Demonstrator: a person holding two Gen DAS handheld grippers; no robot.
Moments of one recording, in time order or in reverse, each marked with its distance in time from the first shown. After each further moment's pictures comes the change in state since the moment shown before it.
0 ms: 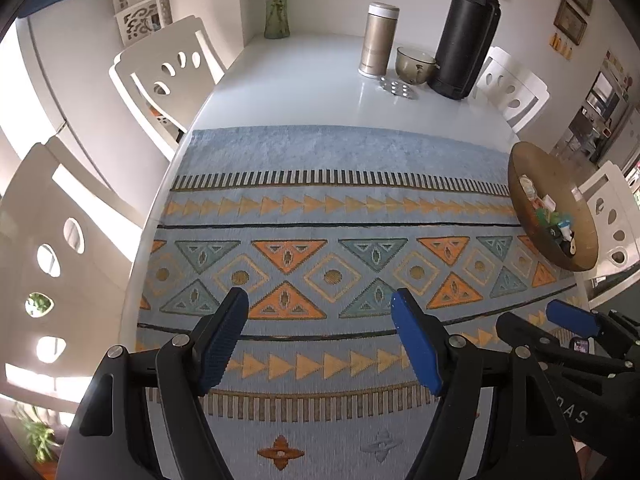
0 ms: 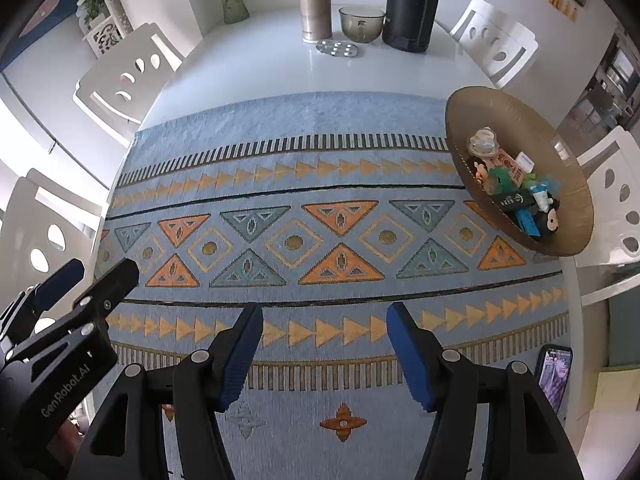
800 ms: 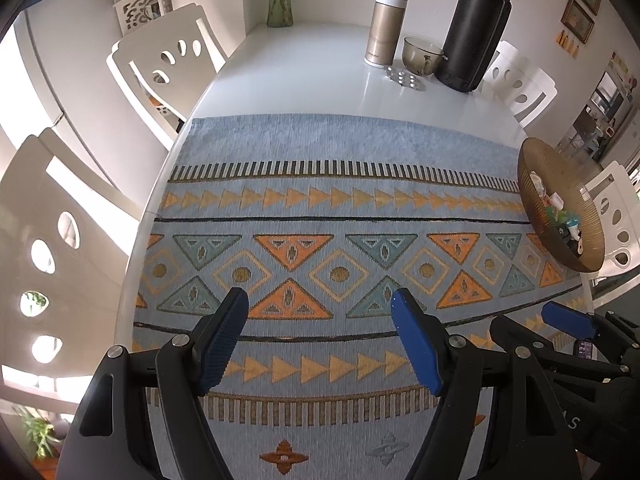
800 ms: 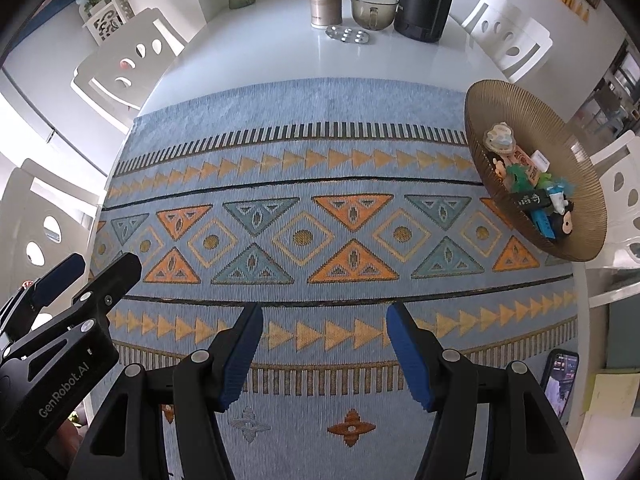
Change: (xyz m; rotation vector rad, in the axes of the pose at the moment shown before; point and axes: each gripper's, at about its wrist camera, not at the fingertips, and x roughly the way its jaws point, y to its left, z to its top) left arm 0.014 0.004 0.002 -0.010 0.042 0.004; right arm 0.017 0.009 0.006 -0.014 0.044 0.005
